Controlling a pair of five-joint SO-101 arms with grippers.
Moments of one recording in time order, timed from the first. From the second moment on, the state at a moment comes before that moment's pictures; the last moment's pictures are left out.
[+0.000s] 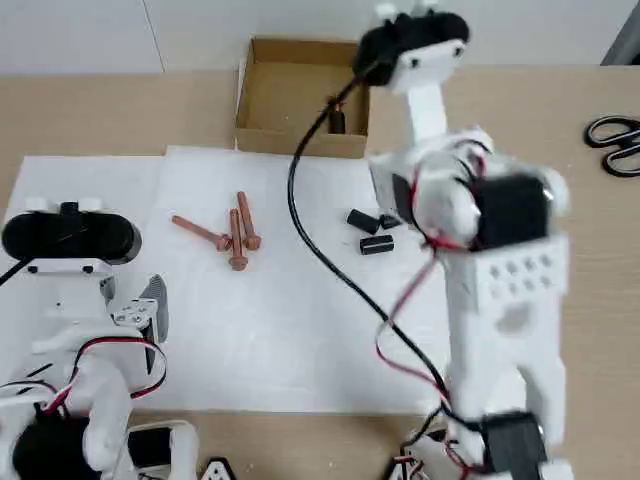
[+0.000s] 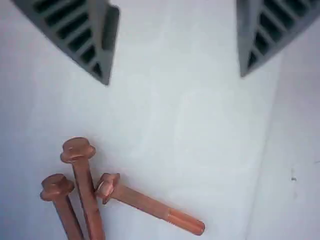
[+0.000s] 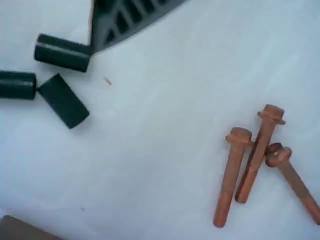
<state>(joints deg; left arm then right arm) -13.0 -71.4 32.1 93.1 -2.6 -15.9 -17.3 -24.5 95.1 3.6</state>
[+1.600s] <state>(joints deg) -13.0 -71.4 32.7 93.1 -2.6 -16.2 24.3 -27.4 94.2 34.4</state>
